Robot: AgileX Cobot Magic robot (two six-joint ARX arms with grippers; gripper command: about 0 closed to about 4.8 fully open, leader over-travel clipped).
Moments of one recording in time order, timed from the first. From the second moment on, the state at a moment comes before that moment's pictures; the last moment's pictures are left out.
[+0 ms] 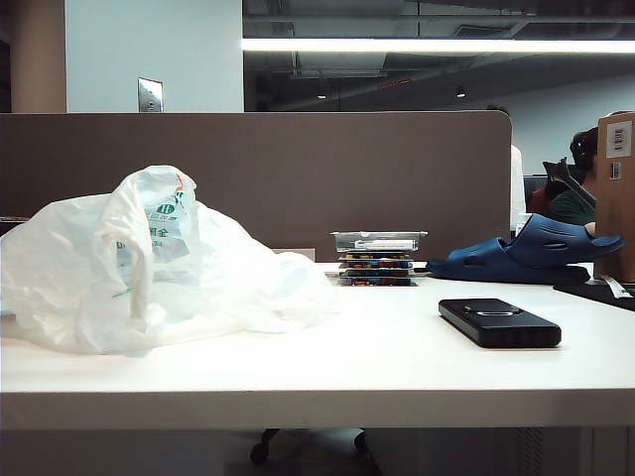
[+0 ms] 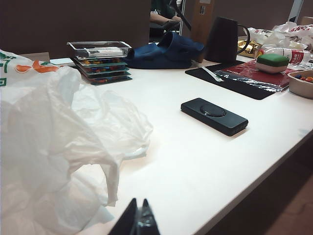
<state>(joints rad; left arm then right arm) -0.02 0.00 0.01 -0.03 0.69 0.00 0.04 0.61 0.99 -0.80 -0.14 0.01</state>
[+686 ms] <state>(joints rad) -0.02 0.00 0.01 -0.03 0.69 0.00 0.22 1.31 1.57 -1.20 -0.20 0.11</state>
